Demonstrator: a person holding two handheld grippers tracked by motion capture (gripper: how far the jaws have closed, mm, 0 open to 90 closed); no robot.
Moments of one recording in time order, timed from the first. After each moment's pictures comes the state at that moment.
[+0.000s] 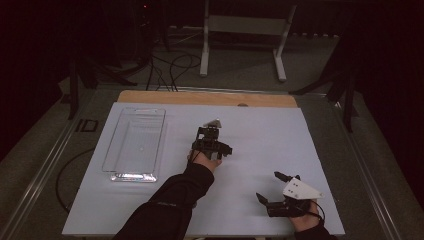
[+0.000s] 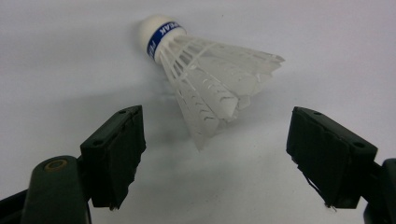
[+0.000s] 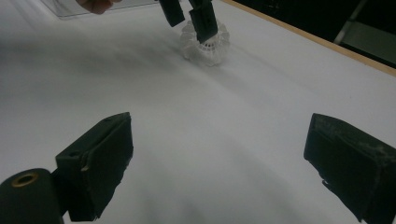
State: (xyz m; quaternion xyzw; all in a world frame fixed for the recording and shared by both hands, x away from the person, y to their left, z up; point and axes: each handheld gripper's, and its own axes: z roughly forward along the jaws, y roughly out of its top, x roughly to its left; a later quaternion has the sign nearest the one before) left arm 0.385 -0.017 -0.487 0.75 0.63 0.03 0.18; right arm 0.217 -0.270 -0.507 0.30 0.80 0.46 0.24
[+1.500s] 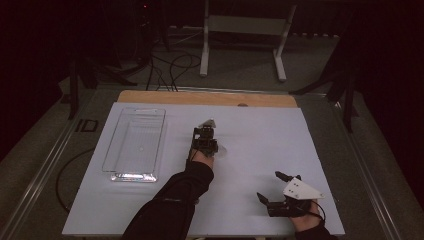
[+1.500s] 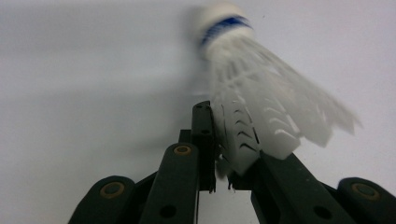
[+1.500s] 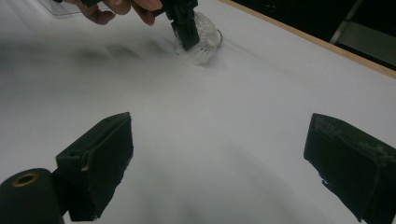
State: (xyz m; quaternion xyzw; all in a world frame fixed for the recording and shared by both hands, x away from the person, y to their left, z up) left arm 0.402 -0.006 -0.508 0.75 0.64 0.02 0.17; right arm 0.217 -0.271 -0.506 0.30 0.80 0.45 0.24
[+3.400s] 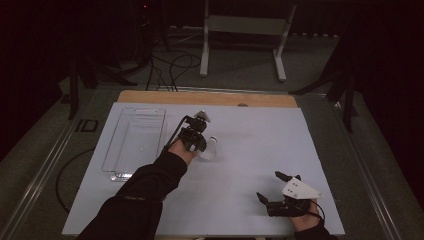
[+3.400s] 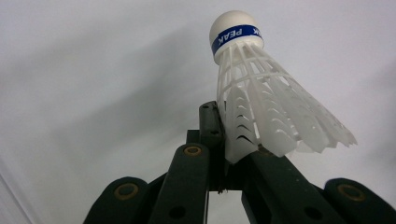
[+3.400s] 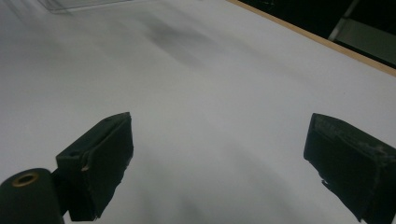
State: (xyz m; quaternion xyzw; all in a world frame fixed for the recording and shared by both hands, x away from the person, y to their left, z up) left arm 0.387 0.037 -0.441 0.85 0.49 -0.01 0.18; right arm 0.218 -0.270 -0.508 0.30 0.81 0.45 0.24
